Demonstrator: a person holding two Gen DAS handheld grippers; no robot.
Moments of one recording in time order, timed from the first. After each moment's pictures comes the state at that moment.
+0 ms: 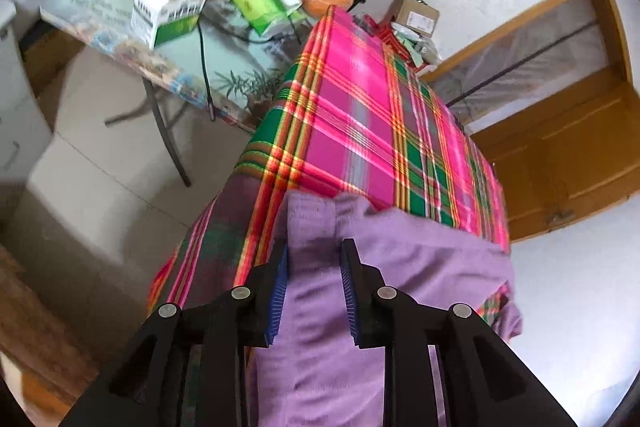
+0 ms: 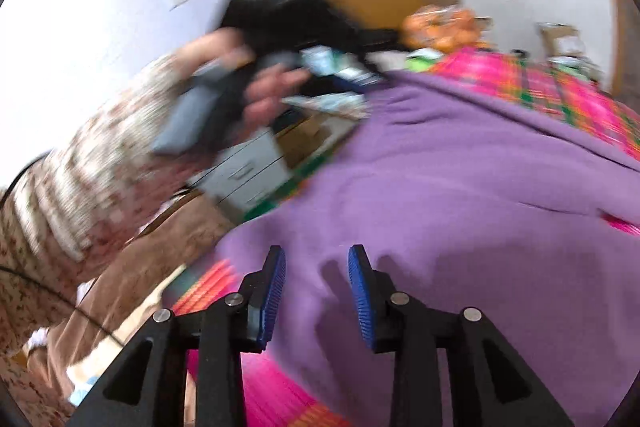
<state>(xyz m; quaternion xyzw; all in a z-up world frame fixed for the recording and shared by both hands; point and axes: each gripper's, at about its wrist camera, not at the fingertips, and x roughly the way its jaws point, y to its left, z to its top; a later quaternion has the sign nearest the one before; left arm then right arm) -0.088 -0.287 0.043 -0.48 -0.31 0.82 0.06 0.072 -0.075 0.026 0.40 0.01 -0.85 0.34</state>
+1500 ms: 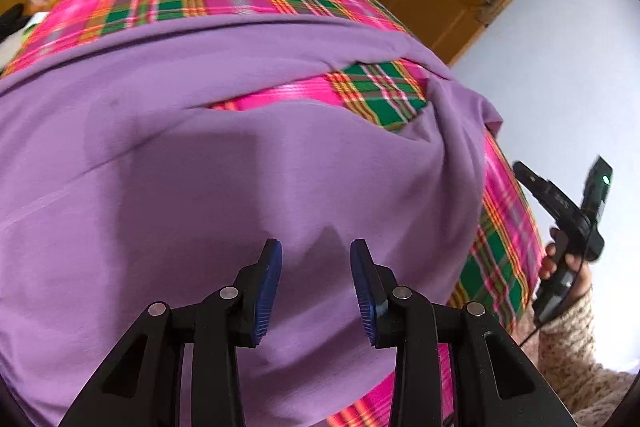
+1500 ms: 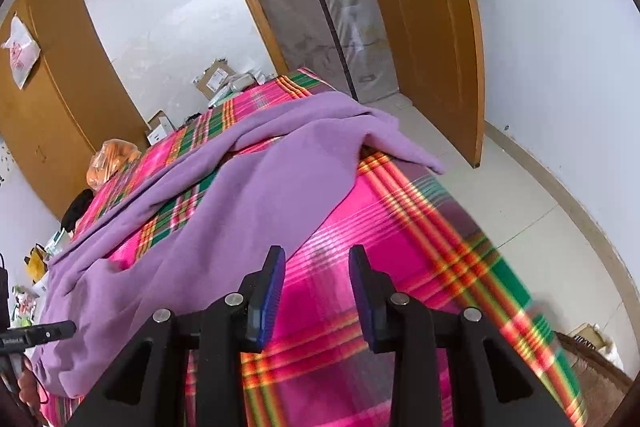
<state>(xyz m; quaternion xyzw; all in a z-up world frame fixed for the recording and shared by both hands) 0.021 0.030 0.024 -0.52 -0.06 0.81 0.27 0.127 0.408 0.016 0.33 -0.21 -0.91 -0.11</state>
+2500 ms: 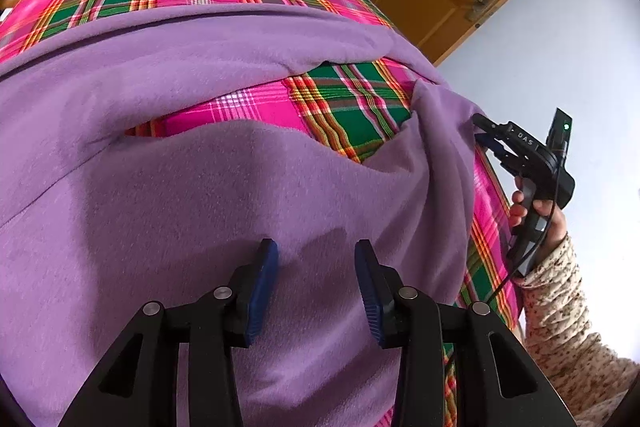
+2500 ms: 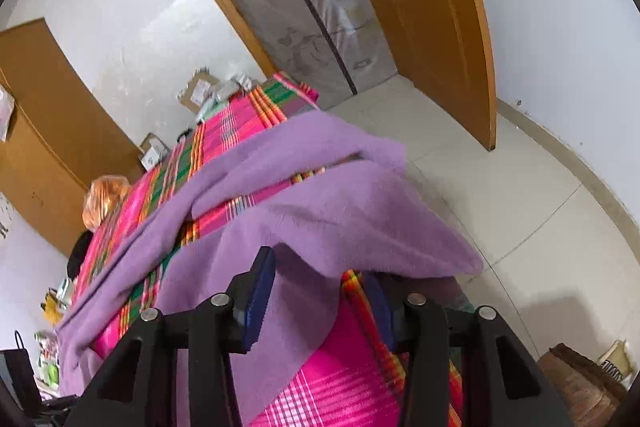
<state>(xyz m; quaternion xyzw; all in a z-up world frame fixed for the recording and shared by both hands) -0.013 0.074 0.010 -0.53 -0.09 0.79 0.29 0.037 0.472 -0.002 0.33 -0.28 -0.89 -0.11</state>
